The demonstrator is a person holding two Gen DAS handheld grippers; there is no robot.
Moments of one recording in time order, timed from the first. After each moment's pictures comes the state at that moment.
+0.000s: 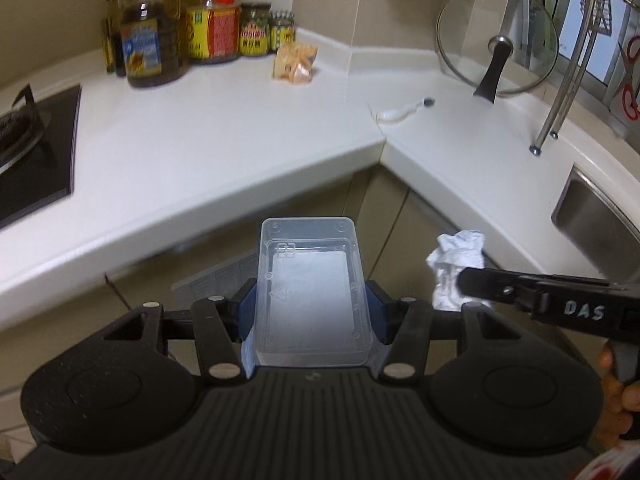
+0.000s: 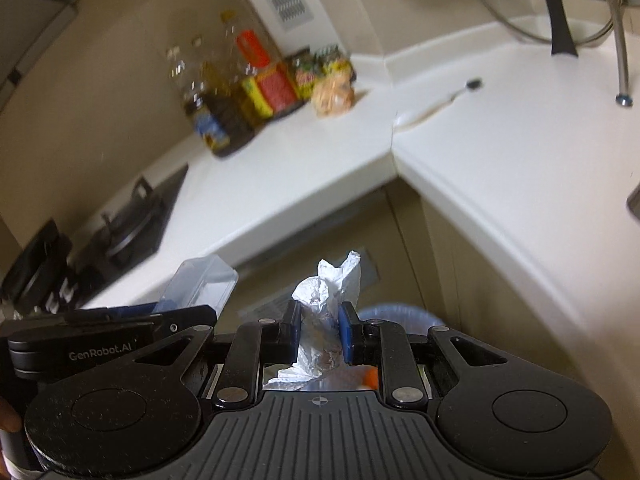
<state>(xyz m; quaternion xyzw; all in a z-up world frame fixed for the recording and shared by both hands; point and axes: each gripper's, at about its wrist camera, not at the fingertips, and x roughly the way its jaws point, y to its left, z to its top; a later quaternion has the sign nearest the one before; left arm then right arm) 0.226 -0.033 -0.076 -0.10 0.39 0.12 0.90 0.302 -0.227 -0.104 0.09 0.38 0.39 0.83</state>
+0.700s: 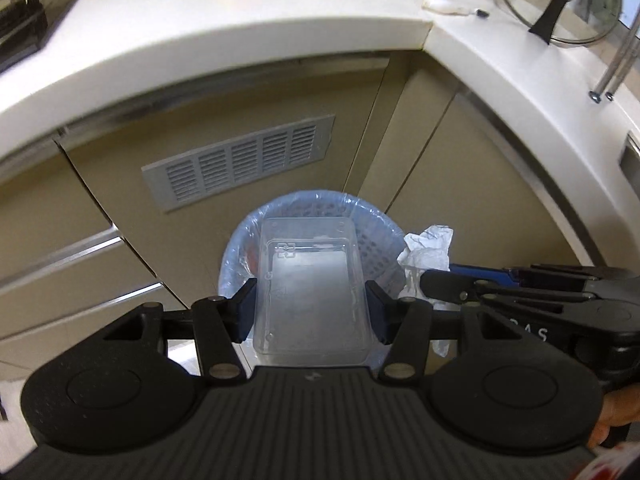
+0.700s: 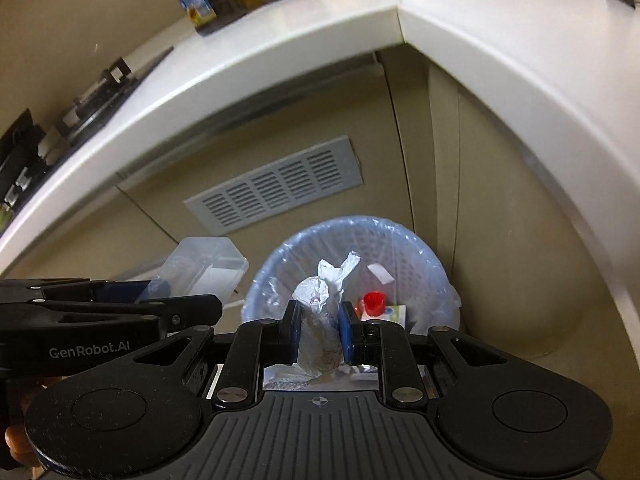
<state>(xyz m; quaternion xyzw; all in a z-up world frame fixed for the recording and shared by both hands) 0.252 -0.046 -0.181 -0.16 0.47 0.17 0.85 0.346 -0.204 -0.209 -0.02 0.46 0.42 0.78</state>
